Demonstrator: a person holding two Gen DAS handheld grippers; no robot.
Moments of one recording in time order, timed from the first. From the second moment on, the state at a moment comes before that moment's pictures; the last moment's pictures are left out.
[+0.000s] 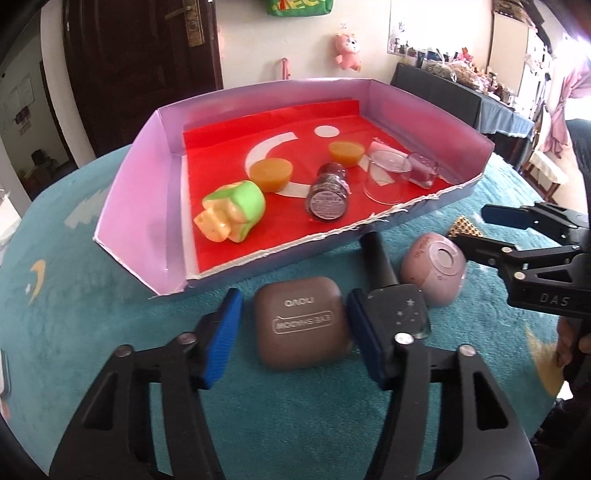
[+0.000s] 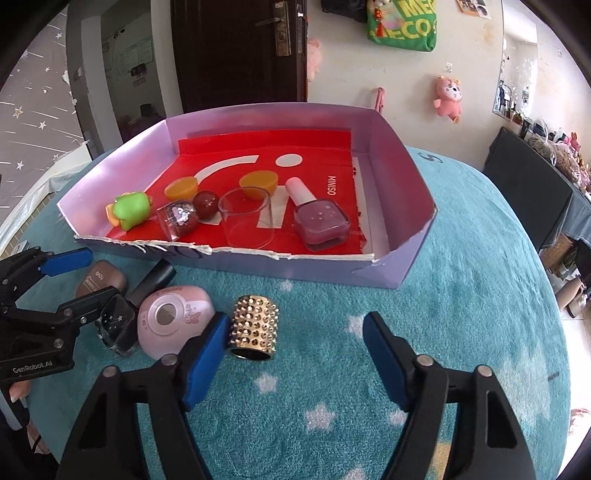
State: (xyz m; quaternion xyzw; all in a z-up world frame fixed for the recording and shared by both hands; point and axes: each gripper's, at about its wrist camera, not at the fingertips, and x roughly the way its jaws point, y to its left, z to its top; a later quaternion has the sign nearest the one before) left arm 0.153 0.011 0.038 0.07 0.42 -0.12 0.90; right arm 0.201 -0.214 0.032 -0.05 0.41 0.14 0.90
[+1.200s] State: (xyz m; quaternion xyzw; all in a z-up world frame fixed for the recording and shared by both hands) left arm 0.144 0.018 0.090 0.05 0.36 -0.13 0.92; right arm 0.183 -0.214 0.053 -0.05 0.37 0.20 0.90
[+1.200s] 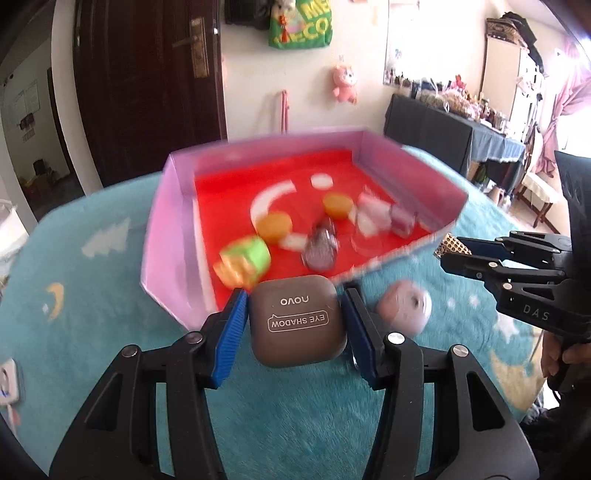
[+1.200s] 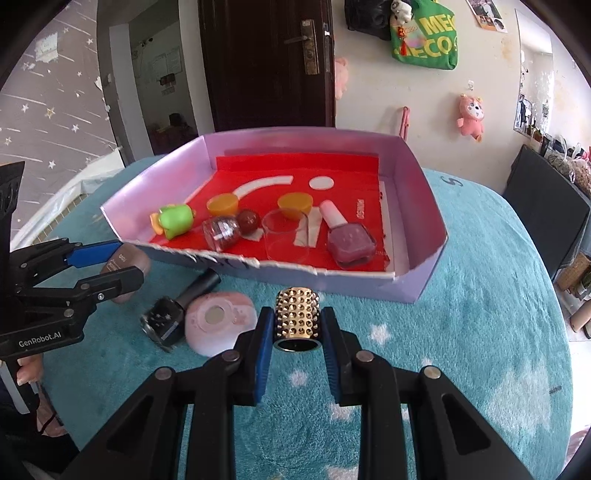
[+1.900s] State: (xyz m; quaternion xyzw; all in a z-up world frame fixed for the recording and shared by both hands) left arm 0.295 0.015 0.091 0.17 0.49 -0.10 0.85; right arm 0.298 -0.195 0.124 -0.12 0.38 0.20 0.89
